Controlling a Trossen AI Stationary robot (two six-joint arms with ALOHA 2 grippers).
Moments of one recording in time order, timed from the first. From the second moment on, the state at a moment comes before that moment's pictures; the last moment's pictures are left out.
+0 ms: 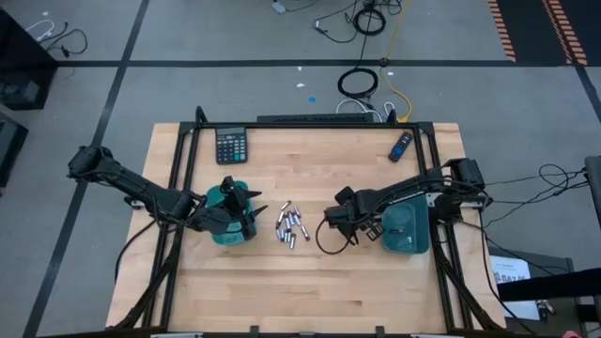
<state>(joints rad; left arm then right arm) -0.39 1.13 0.66 -0.15 -0.77 -0.33 0.12 1.80 1.09 -0.94 0.20 -0.52</state>
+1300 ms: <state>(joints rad) -0.39 1.13 0.66 -0.14 -0.77 -0.34 0.14 1.52 1.21 -1.24 0.11 -0.03</state>
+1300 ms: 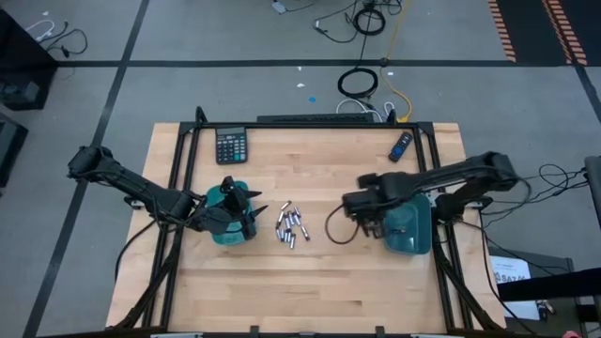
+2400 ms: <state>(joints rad) -0.38 1.13 0.66 -0.14 -0.73 -0.36 0.28 1.58 1.11 -1.11 0.05 0.25</state>
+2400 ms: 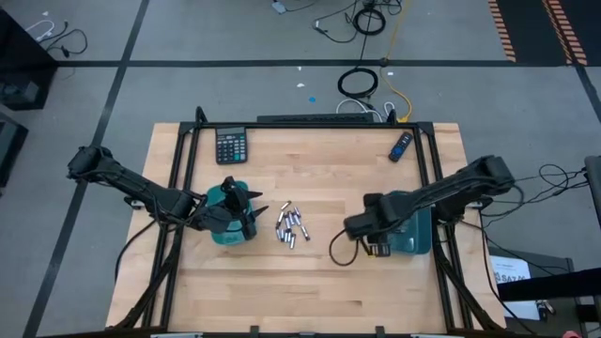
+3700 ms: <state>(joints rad) -0.38 1.13 0.66 -0.14 -0.74 -0.36 0.26 1.65 0.94 -0.90 0.03 0.27</state>
